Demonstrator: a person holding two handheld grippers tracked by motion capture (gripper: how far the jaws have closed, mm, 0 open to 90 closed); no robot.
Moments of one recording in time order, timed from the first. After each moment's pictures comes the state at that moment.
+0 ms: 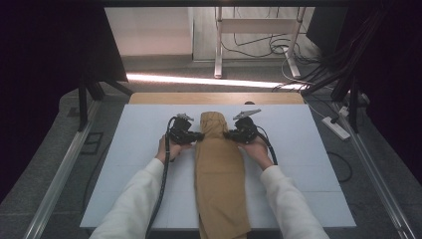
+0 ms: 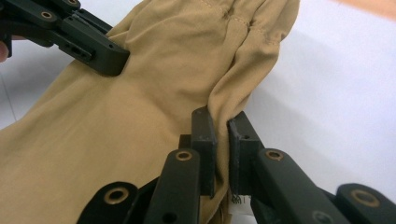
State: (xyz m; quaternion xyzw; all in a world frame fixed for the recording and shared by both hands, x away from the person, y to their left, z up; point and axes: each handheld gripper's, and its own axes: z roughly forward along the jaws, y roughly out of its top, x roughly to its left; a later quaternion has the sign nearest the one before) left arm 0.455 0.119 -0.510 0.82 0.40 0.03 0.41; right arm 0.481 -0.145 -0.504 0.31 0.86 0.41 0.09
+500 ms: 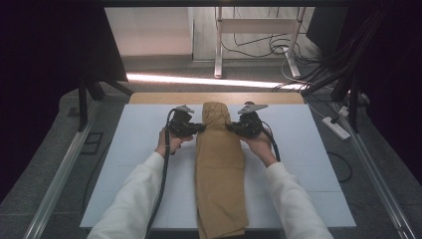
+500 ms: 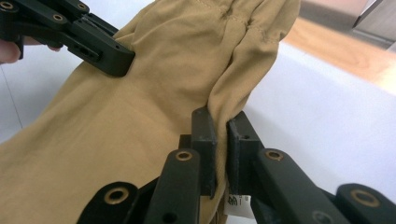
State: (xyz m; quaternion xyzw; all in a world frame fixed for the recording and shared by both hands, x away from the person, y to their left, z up) left arm 0.460 0.116 -0.480 0.82 0.38 0.06 0.42; right arm 0.477 -0.154 -0.474 0.30 0.84 0.44 0.13
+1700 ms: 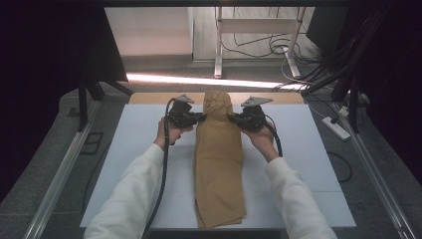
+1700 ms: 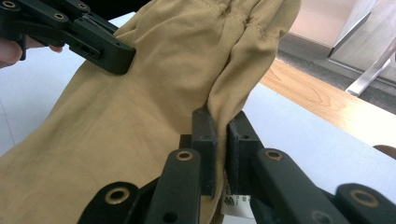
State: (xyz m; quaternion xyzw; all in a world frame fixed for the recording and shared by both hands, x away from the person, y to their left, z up) left arm 0.469 0.115 -0.450 0.82 0.36 0.10 0.44; right arm 0.479 -0.156 -0.449 0.29 0.82 0.46 0.17
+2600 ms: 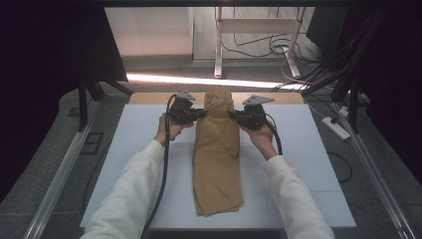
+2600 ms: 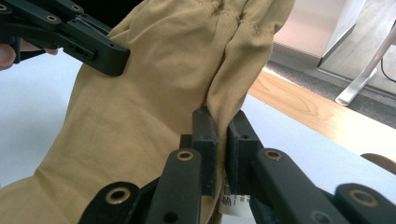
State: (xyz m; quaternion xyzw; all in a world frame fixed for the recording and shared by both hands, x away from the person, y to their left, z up) left arm 0.477 0.117 -0.446 0.82 0.34 0.11 0.44; right arm 0.487 -0.158 -0.453 0.30 0.80 0.49 0.18
